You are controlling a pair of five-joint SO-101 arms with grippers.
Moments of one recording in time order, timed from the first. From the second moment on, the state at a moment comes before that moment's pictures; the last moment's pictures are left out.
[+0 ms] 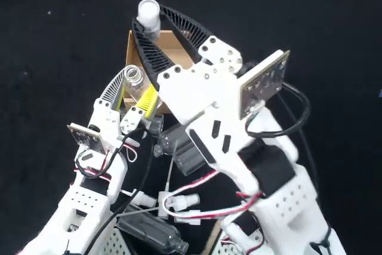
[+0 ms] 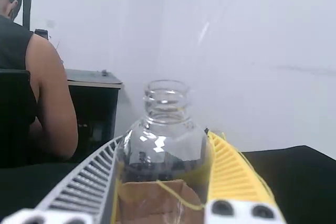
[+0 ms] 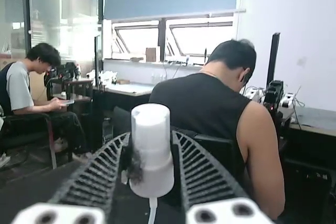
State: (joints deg) left arm 13.4 -59.5 95.6 -43.8 5.6; right arm -35.9 -50.5 25.4 21.3 0.7
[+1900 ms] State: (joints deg) left arm 13.4 -59.4 95.6 -43.8 5.6; right arm -42.5 -51.6 23.3 27.1 3.9
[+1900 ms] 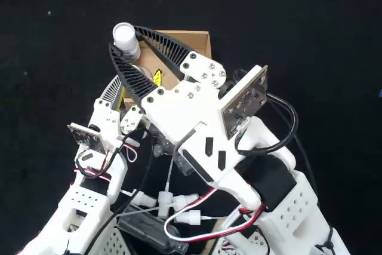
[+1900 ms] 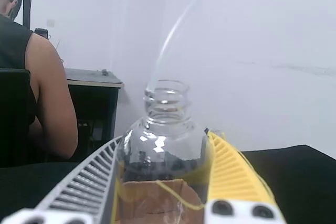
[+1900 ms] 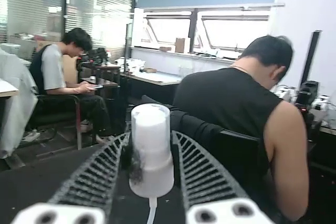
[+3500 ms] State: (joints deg) left arm 13.4 -59.4 95.6 -43.8 5.6; right arm -40.0 -43.5 24.7 25.8 1.9
